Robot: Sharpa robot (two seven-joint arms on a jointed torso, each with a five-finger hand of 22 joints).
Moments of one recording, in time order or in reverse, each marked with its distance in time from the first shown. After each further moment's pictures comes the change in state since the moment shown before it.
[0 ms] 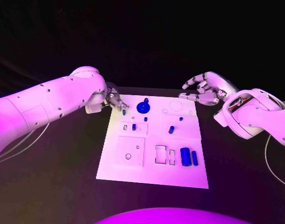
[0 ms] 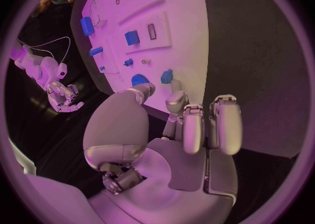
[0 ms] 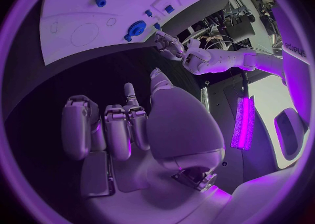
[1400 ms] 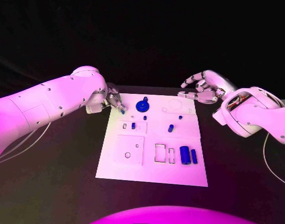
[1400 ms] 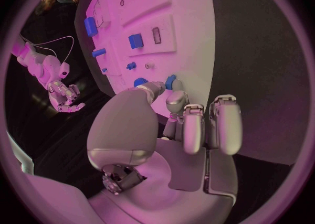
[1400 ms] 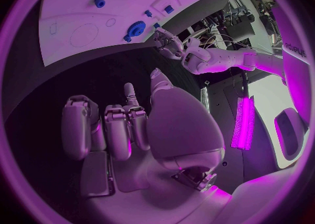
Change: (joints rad) left arm -0.007 0.015 0.000 -0.021 0.031 0.022 0.010; left_hand 0.210 0.062 0.058 -0.046 0.000 0.021 -0.007 -0.008 0.004 -0.007 -0.007 0.000 -0.001 0.000 0.000 0.000 0.000 0.000 0.000 0.000 0.000 0.007; right arm -0.001 0.004 0.000 -0.001 0.001 0.002 -0.002; right_hand -0.004 0.004 0.000 0.000 0.000 0.000 0.000 0.000 0.000 0.000 0.000 0.000 0.000 0.000 0.000 0.000 0.000 0.000 0.000 0.000 0.000 0.000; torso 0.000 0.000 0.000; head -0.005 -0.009
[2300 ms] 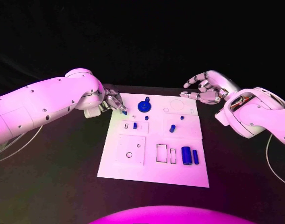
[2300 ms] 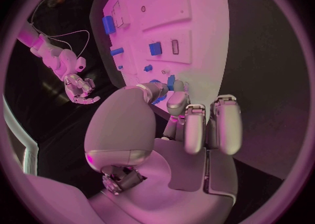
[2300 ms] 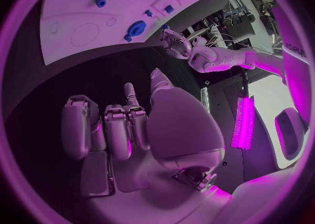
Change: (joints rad) left arm 0.000 -0.134 0.000 0.195 0.116 -0.076 0.016; left_hand -0.025 -0.034 0.207 -0.014 -0.007 -0.009 0.001 0.083 0.088 0.029 -0.007 0.021 0.021 0.000 0.000 0.000 0.000 0.000 0.000 0.000 0.000 0.005; right arm 0.000 -0.005 0.000 -0.001 0.000 0.001 -0.001; right_hand 0.000 0.000 0.000 0.000 0.000 0.000 0.000 0.004 0.001 0.000 0.000 0.000 0.000 0.000 0.000 0.000 0.000 0.000 0.000 0.000 -0.004 0.000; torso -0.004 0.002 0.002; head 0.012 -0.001
